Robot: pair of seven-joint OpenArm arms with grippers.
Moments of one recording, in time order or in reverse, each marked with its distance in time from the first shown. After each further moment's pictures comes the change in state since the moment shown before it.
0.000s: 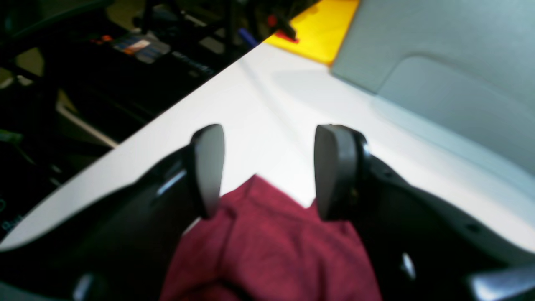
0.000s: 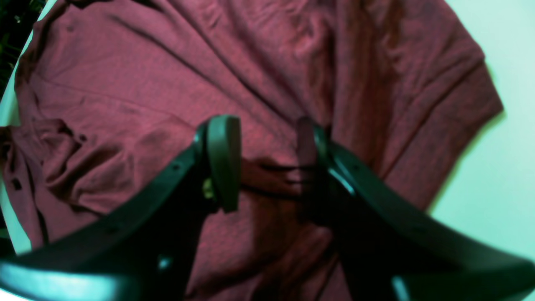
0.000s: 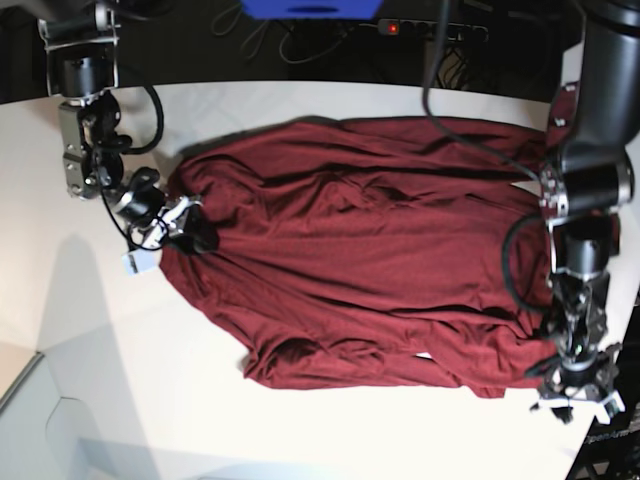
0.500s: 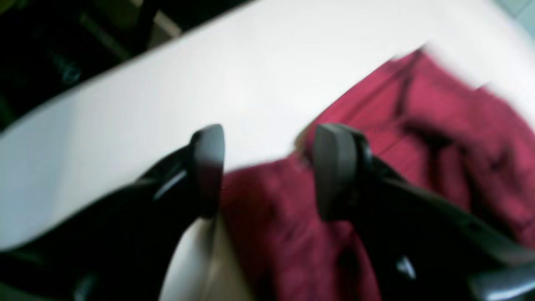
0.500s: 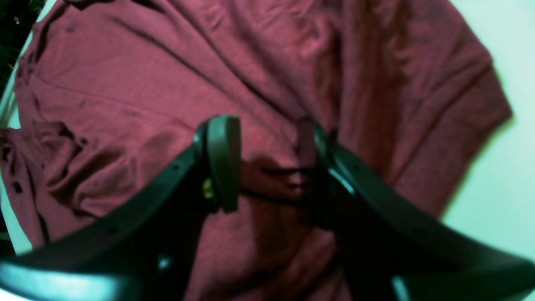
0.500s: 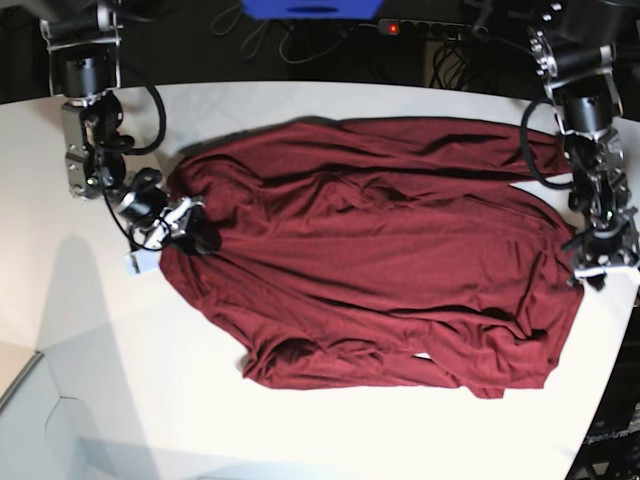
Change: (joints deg) left arm 31.0 -2.2 -15.4 24.2 -7.4 0.2 13.0; right arm 0.1 -1.0 0.1 0.0 -0.2 0.0 0.2
